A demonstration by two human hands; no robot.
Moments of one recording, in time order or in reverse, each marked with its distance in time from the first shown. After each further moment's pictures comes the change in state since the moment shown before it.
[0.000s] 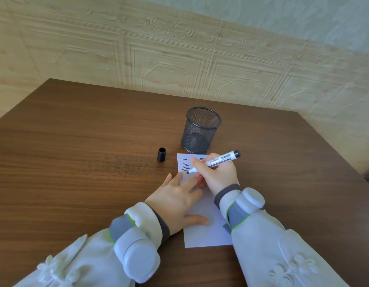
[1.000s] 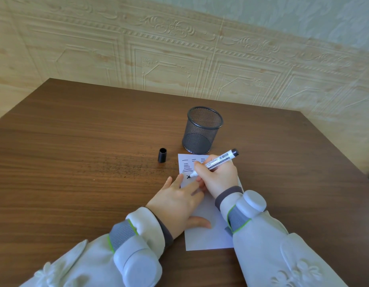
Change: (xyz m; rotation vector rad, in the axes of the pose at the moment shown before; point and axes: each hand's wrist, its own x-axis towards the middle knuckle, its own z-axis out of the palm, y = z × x) left_hand 0.000 0.005 -0.005 0.015 -0.079 -0.041; right_hand -0.003 -0.005 0.000 -0.183 -0.012 -0.012
